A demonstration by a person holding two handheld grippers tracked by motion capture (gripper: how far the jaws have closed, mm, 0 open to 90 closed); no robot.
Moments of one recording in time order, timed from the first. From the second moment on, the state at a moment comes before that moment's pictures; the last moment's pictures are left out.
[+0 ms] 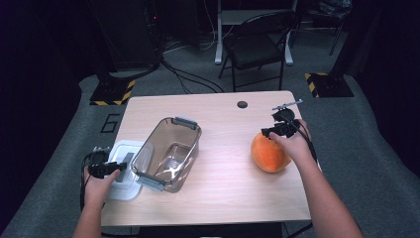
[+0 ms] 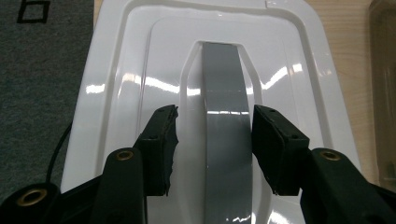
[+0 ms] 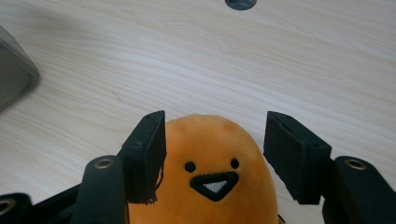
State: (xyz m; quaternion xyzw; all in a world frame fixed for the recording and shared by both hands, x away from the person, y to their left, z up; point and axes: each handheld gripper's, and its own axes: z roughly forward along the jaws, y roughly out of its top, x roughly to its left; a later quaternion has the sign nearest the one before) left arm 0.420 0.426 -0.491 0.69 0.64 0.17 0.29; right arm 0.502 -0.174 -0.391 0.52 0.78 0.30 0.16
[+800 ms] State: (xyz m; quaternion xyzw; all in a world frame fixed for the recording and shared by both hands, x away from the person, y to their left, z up) left arm 0.421 0.429 -0.492 0.70 0.64 0.17 0.28; right arm 0.525 -0.158 -0.409 0.53 0.79 0.27 0.15
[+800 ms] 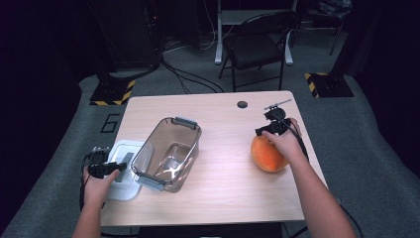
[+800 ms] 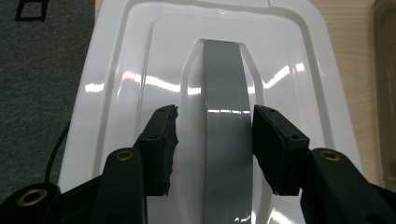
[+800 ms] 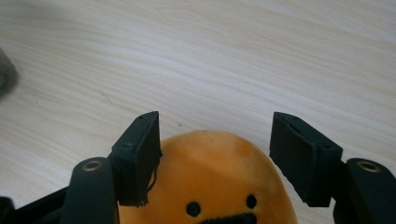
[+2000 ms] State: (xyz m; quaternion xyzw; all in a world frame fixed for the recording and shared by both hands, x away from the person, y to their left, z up) left arm 0.420 0.429 -0.491 0.69 0.64 0.17 0.28; right arm 0.486 -0.163 -0.403 0.52 0.80 0.23 0.18
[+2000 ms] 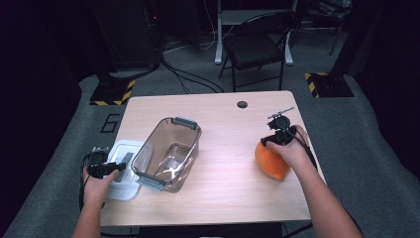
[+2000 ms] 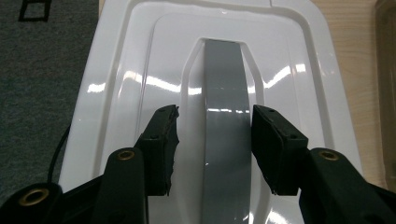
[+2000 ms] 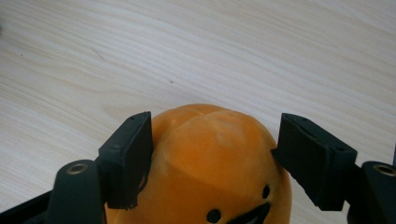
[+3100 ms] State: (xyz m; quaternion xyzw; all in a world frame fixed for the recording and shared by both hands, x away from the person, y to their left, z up) left arm 0.420 0.430 -0.492 0.69 0.64 0.17 0.28; right arm 0.474 -0.155 -0.393 0.46 0.85 0.21 0.14
